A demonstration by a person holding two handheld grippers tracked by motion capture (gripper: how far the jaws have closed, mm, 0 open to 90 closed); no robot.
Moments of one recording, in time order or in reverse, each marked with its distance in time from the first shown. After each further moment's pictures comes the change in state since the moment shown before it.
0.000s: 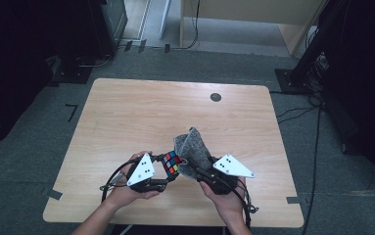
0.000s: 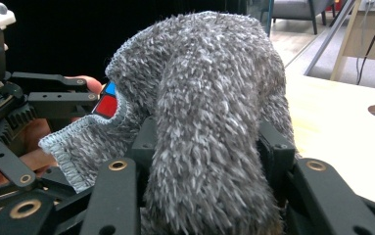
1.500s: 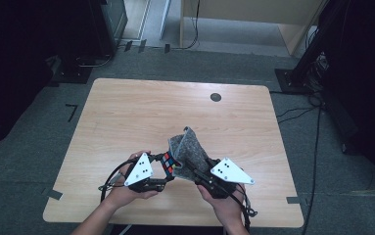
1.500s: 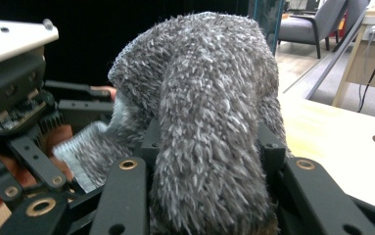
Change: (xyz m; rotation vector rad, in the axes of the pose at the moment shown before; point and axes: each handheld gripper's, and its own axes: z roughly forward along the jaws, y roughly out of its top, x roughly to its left) left arm 0.001 0.002 -0.006 -0.032 -0.001 -0.006; right arm 0.015 0.006 -0.006 -0.053 0.019 -0.071
